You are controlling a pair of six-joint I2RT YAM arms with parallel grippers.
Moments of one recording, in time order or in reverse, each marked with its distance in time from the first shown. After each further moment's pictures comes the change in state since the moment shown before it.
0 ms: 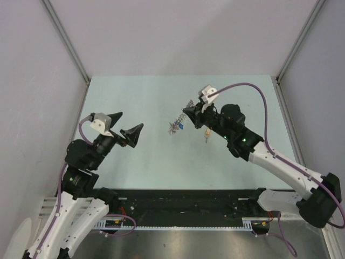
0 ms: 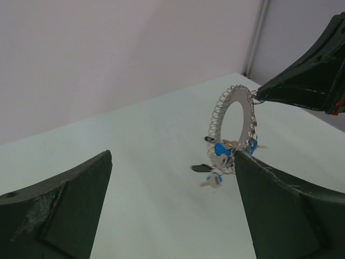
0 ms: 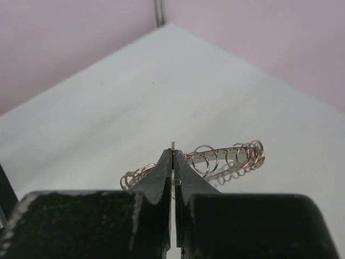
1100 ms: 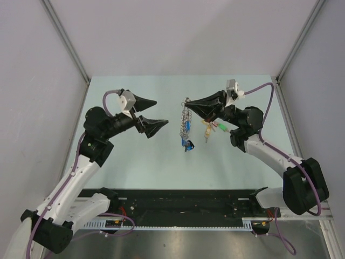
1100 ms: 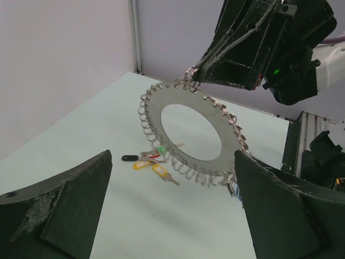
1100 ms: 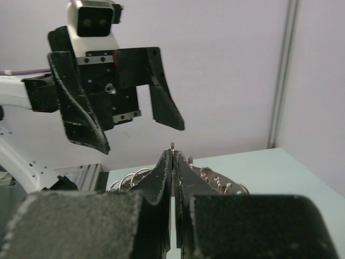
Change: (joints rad) left arm -0.001 0.432 0.174 0.272 0.555 -0.079; right arm -0.294 0.101 -0.203 1.074 -0.736 0.497
